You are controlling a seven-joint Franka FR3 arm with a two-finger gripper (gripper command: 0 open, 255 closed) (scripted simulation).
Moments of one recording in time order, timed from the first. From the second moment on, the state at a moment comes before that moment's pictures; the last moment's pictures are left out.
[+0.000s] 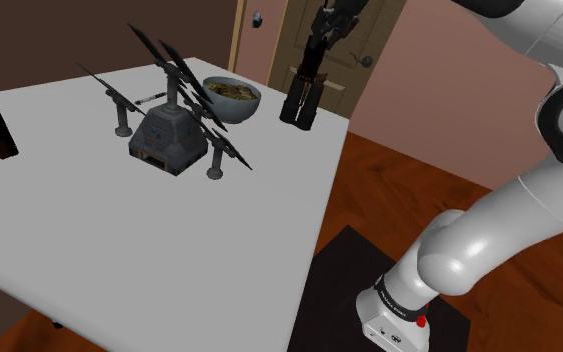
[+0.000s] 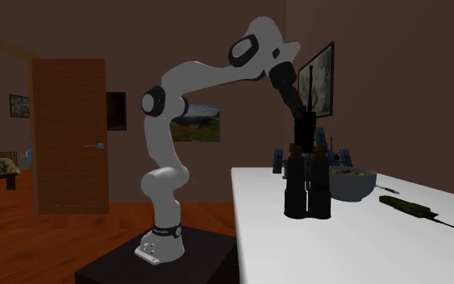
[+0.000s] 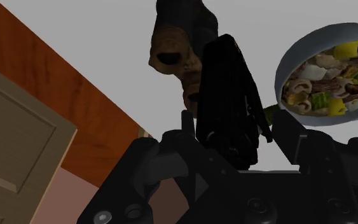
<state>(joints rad) 0.02 -0.23 -0.11 -1.64 -0.12 1.83 0.06</state>
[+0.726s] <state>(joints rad) 0.11 0.06 0.01 -1.32 -0.17 1.77 0.26</state>
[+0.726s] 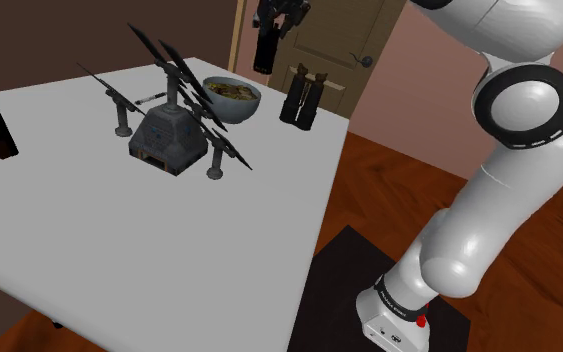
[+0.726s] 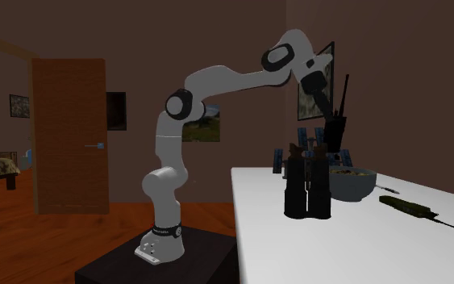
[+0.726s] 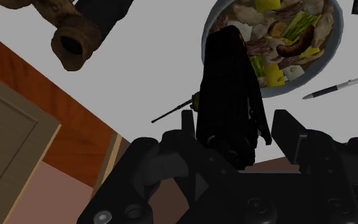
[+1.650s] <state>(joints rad) 0.16 0.19 0.04 -1.28 -0.22 1.84 0.36</state>
